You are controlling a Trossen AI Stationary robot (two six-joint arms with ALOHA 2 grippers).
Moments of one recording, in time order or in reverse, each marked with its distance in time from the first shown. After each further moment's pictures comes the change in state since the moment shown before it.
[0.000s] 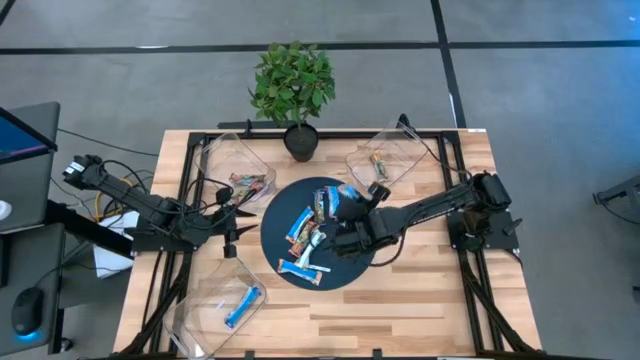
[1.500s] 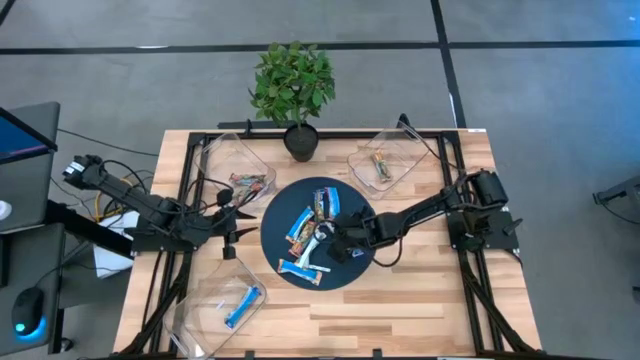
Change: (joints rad) left arm 0.000 0.000 -0.001 0.002 0.033 -0.014; right arm -0.063 0.010 -0.493 0.971 -0.448 -0.112
